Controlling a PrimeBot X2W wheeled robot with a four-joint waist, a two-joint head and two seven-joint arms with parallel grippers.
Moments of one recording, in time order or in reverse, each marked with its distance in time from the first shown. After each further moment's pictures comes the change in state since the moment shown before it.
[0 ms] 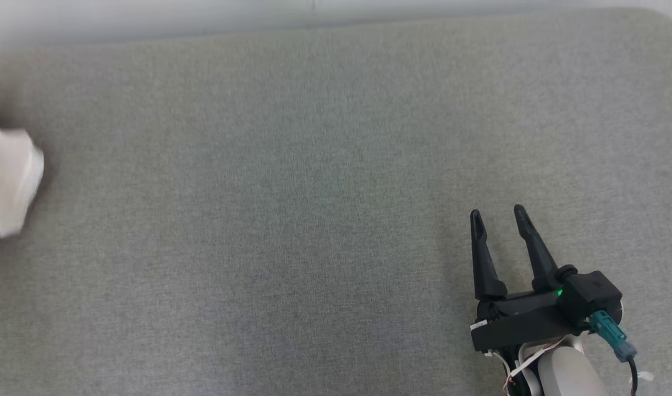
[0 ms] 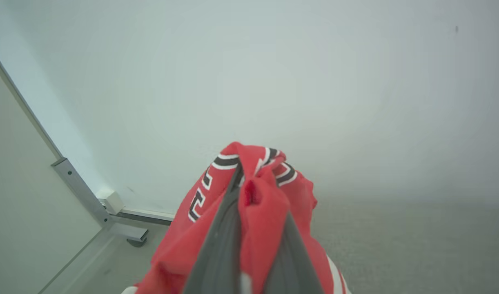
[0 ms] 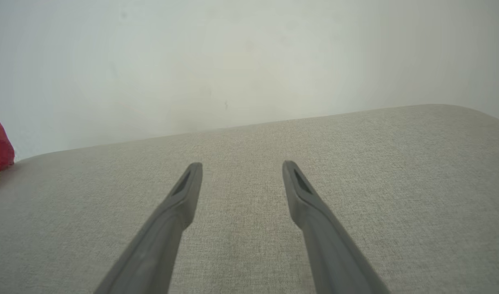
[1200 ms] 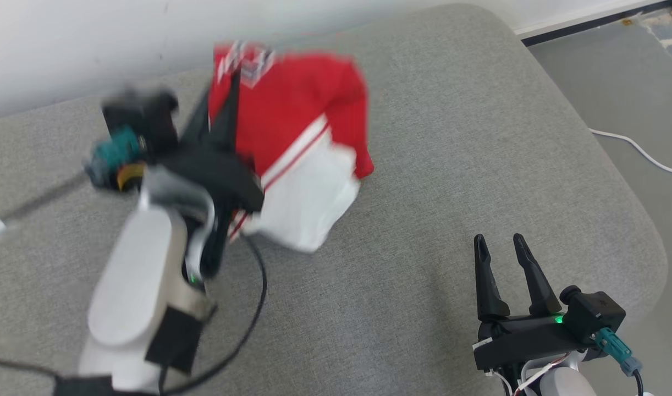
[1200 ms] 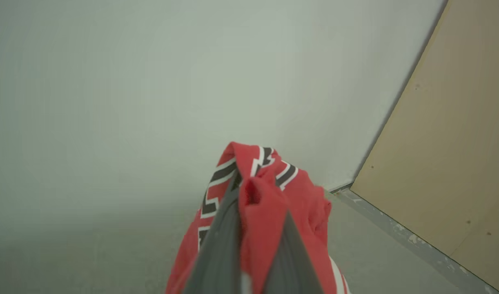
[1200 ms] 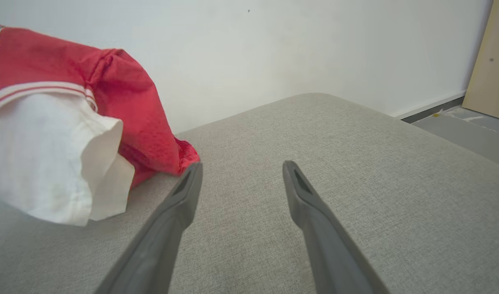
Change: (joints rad) left arm 0.106 -0.417 -0.398 -0.351 -0.202 0.002 0.122; right arm 0.050 0.000 0.002 0.045 0.138 0.000 0.000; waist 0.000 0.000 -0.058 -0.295
